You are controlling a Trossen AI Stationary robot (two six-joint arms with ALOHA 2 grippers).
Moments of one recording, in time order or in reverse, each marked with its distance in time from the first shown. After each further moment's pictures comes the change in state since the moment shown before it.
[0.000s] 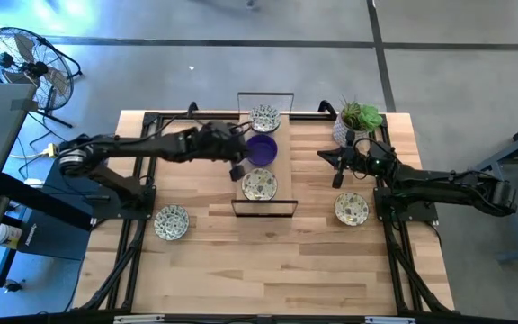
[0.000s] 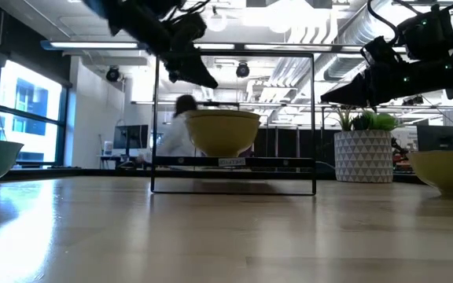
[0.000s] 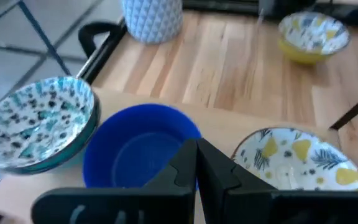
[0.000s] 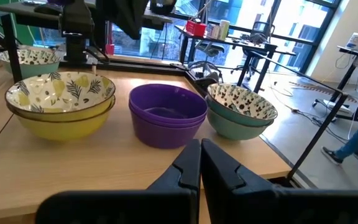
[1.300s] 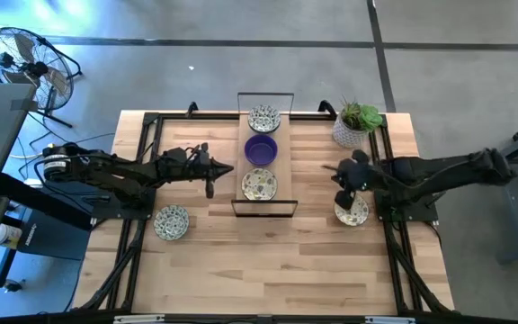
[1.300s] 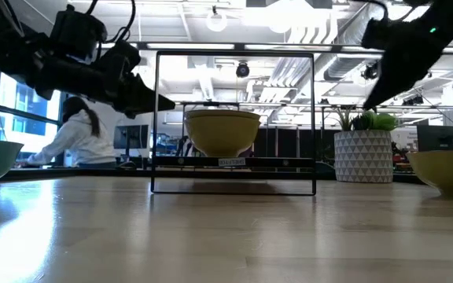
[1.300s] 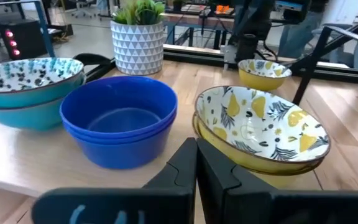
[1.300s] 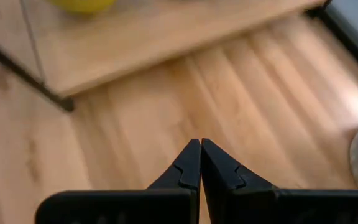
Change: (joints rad) left arm 0.000 -0.159 -0.765 0.998 0.102 -0.090; right arm 0.533 -0.004 0.489 -1.275 0.509 0.554
